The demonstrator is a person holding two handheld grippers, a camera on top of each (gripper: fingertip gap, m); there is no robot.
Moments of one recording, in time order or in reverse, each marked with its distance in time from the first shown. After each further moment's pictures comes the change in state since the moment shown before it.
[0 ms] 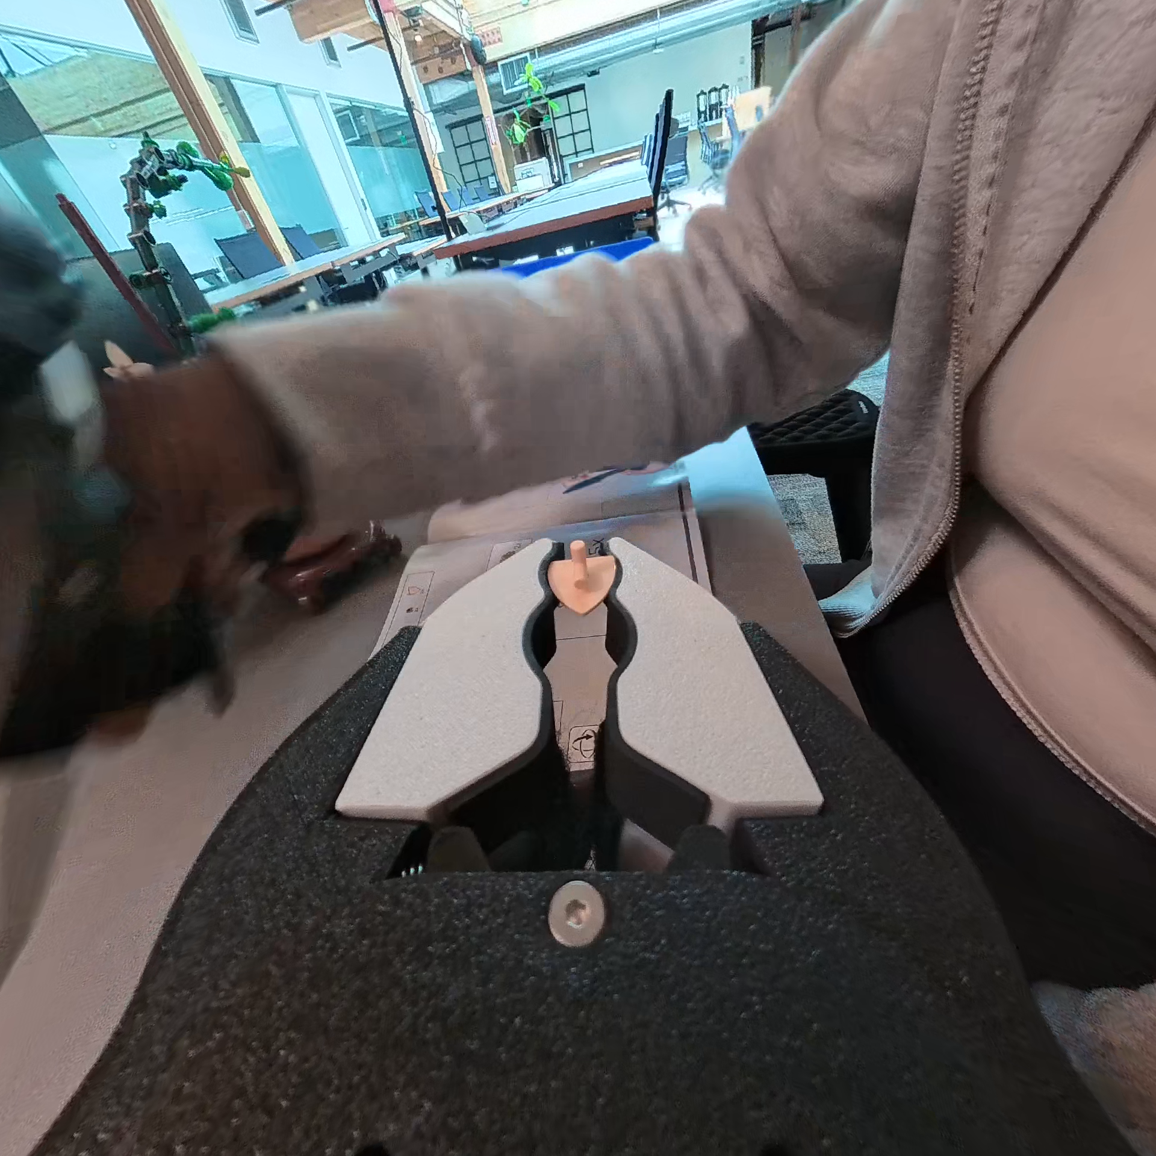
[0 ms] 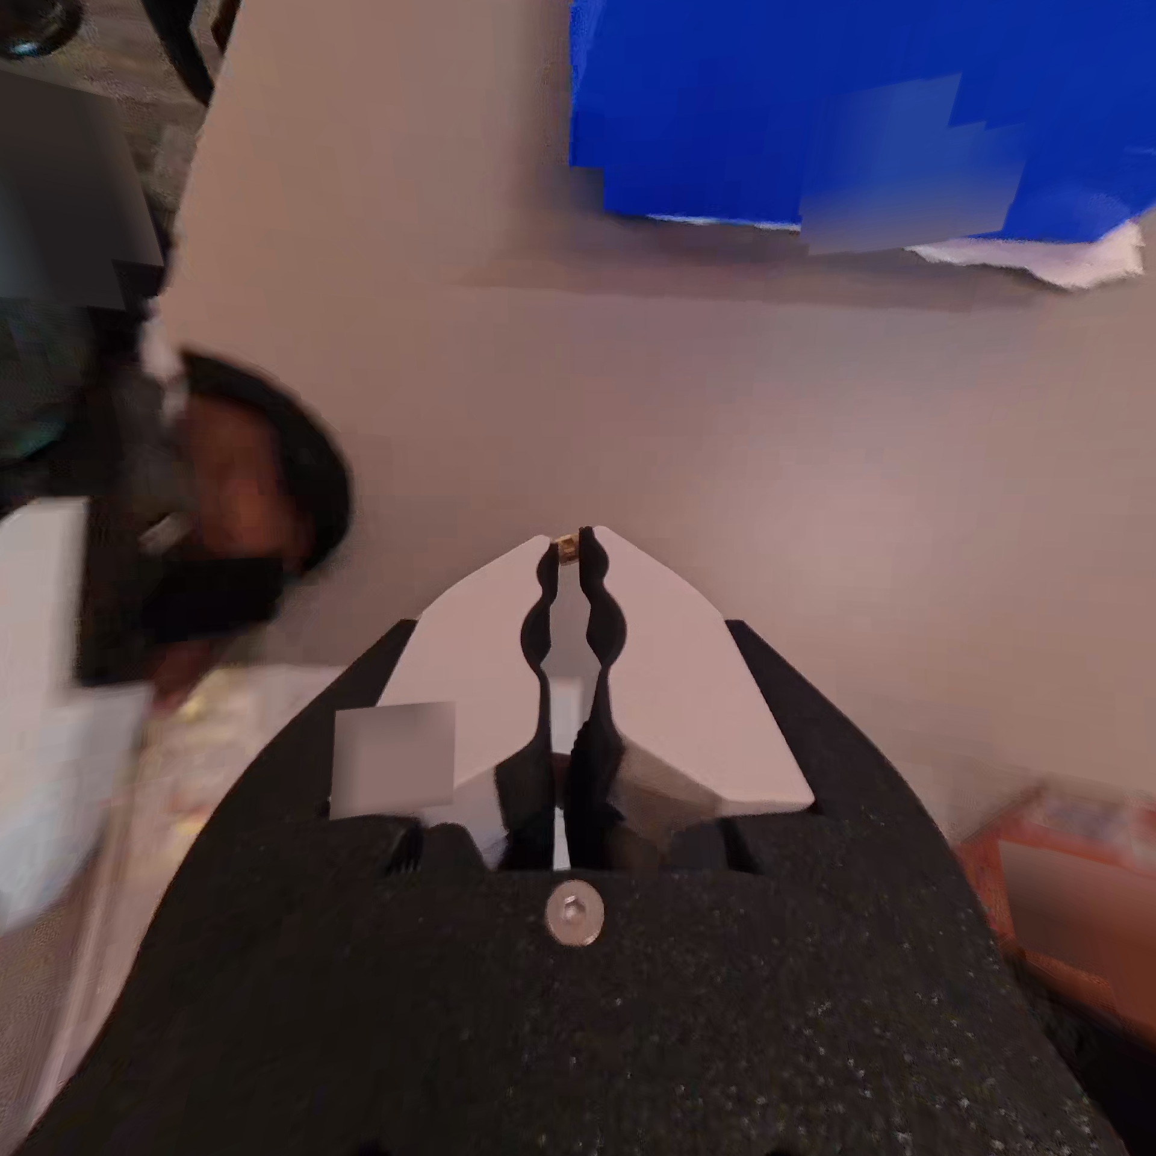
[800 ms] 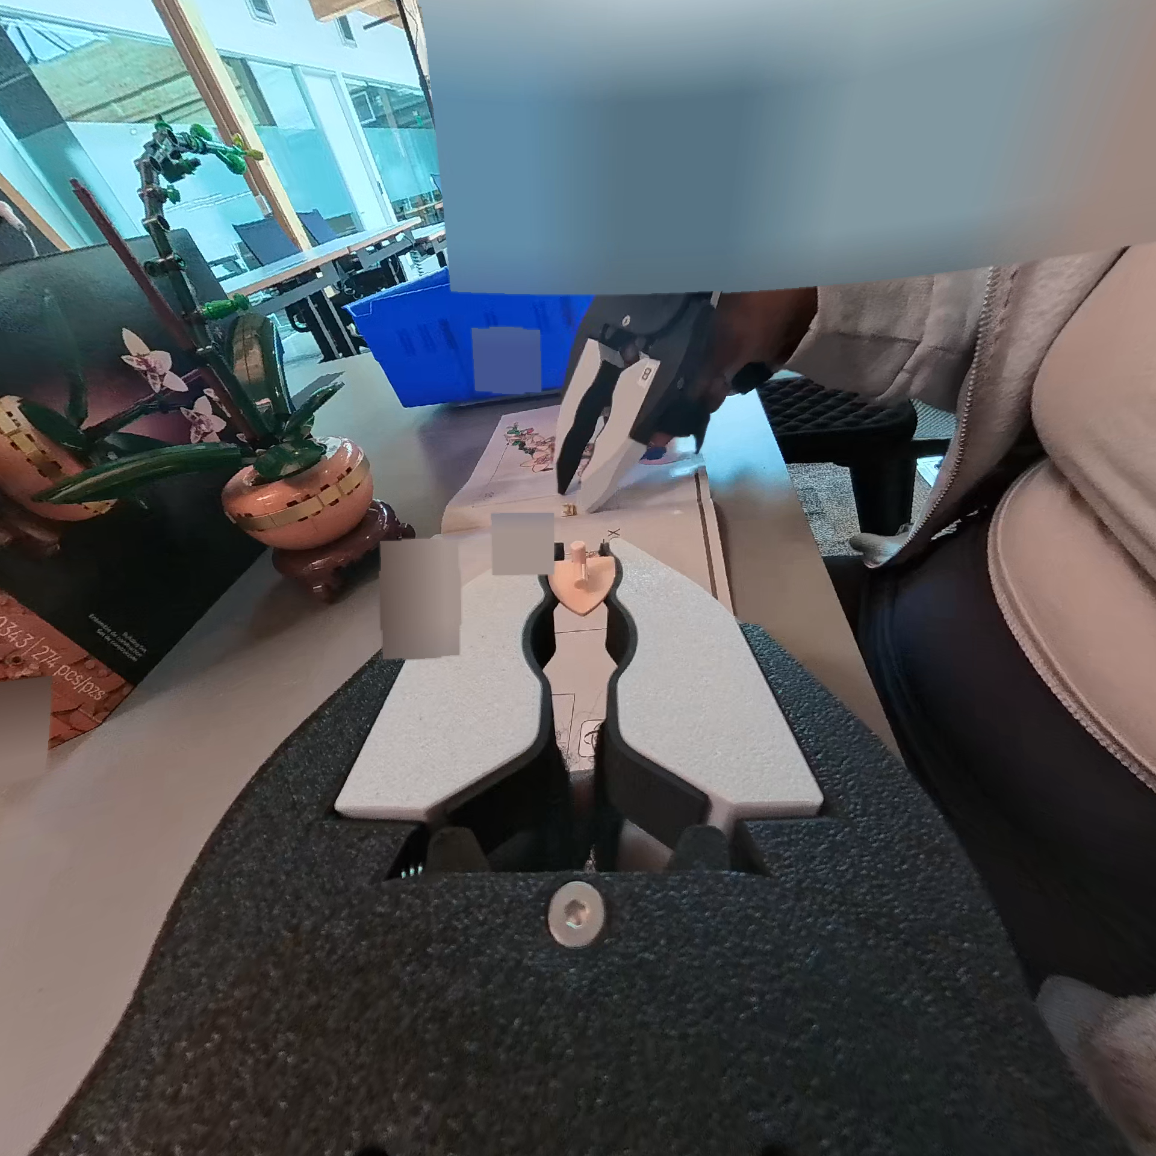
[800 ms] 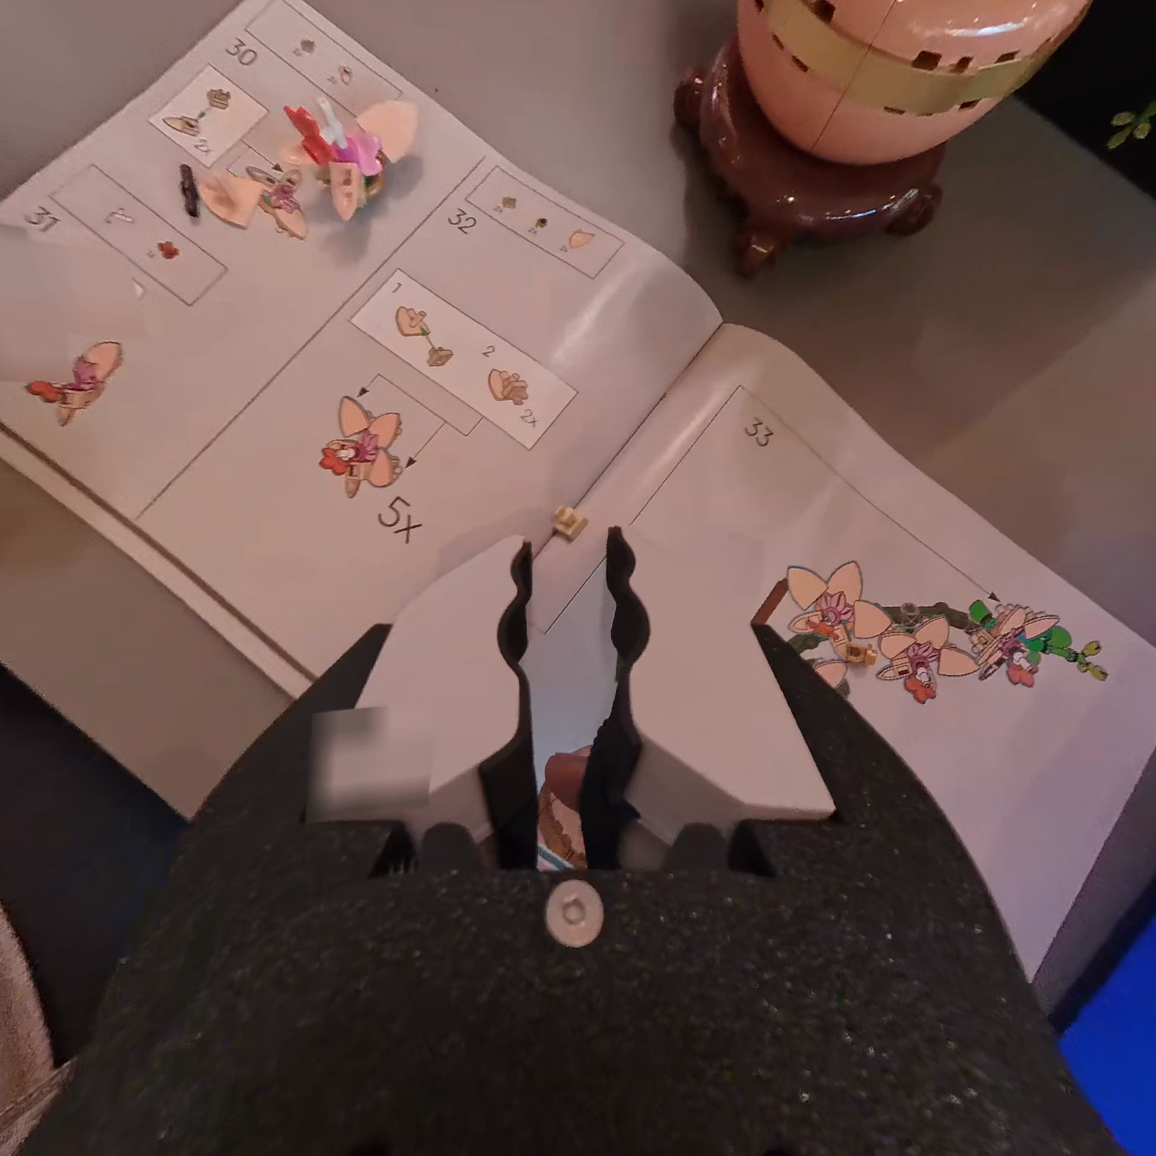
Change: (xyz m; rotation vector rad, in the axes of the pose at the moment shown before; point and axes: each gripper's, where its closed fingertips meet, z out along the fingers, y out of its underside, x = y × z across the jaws) left arm -0.005 0.003 0.003 -0.024 -0.028 0.008; right arm -0.104 0.210 -0.129 -0.129 0.674 0.695
